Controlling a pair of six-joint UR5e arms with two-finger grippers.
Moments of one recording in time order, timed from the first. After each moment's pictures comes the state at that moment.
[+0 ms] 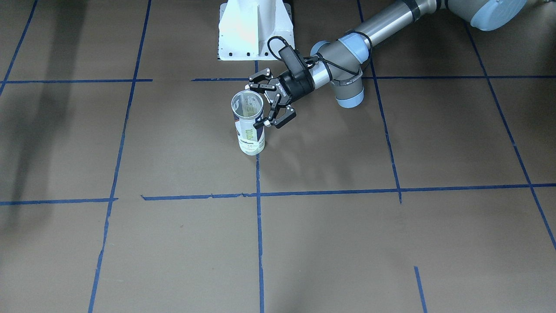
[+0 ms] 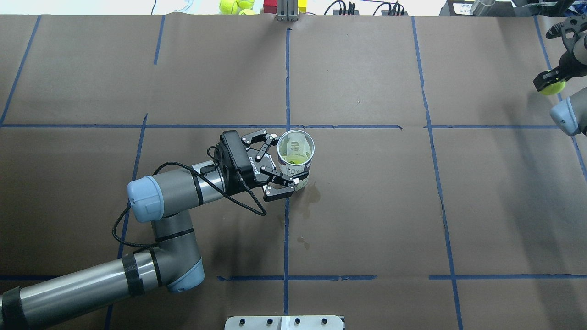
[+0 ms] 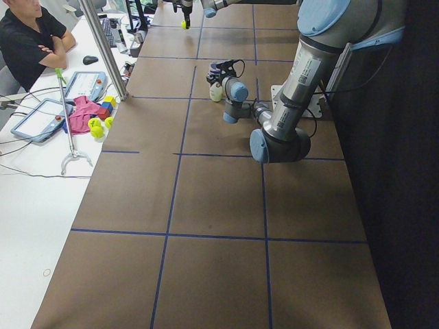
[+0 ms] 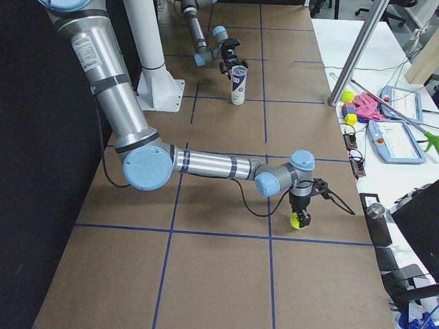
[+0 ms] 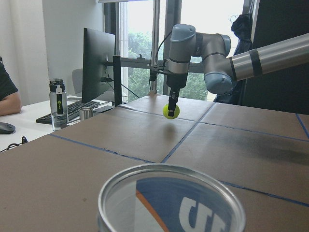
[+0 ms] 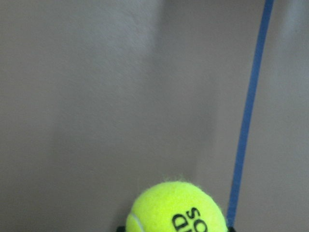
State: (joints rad) left arm -0.41 -2.19 -1.30 -3.25 -1.52 -0.34; right arm 1.25 -1.17 1.08 -1.09 2.01 0.24
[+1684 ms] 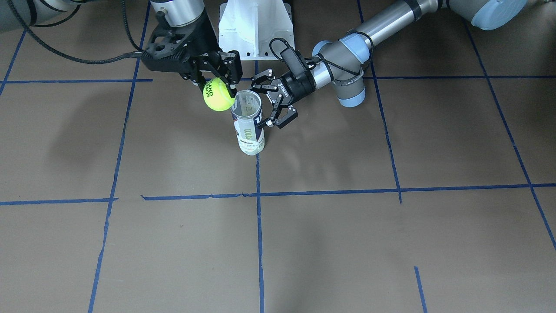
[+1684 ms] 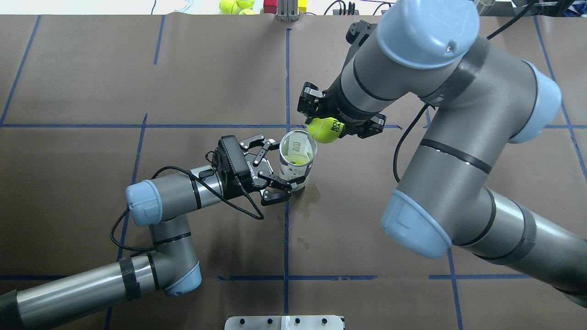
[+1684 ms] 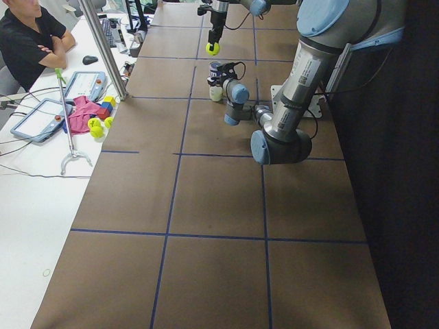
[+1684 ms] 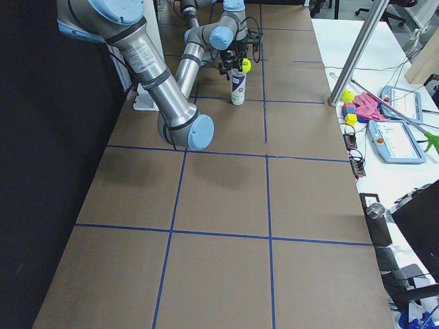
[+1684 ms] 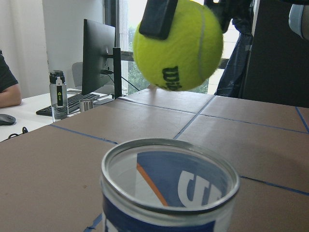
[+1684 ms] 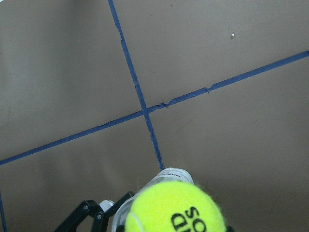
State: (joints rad) left arm -0.40 -2.18 -1.30 -3.24 -1.52 -0.34; right arm 0.65 -0.83 1.98 -1.78 1.93 1.51
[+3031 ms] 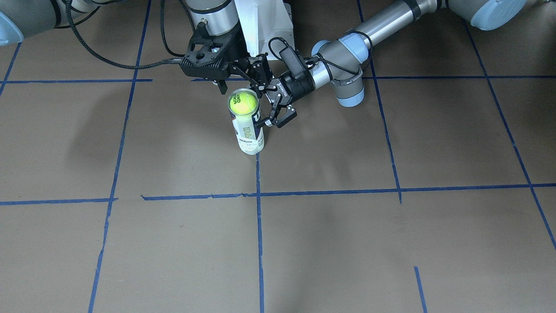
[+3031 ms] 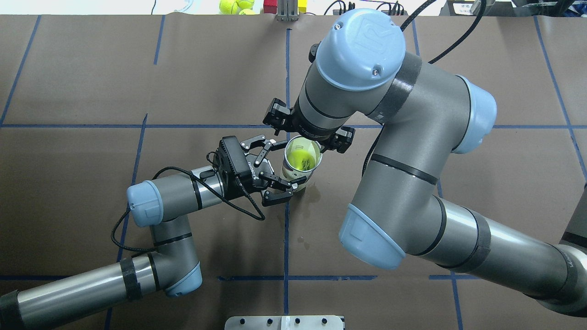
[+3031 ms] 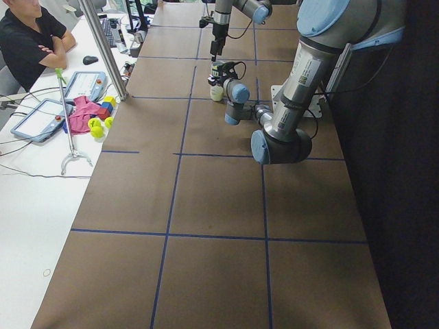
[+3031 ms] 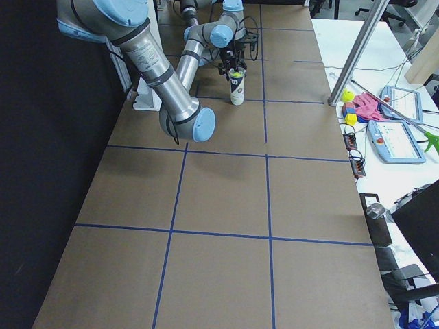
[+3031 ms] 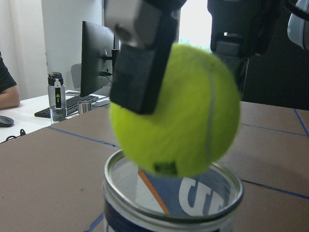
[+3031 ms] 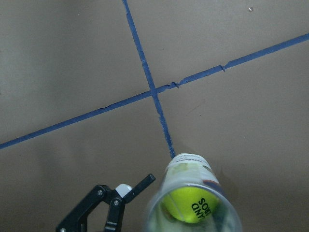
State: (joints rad) left arm -0.40 -2.18 -1.30 -3.24 -1.52 -0.34; right arm 0.59 -0.76 1.89 -1.79 1.90 1.53
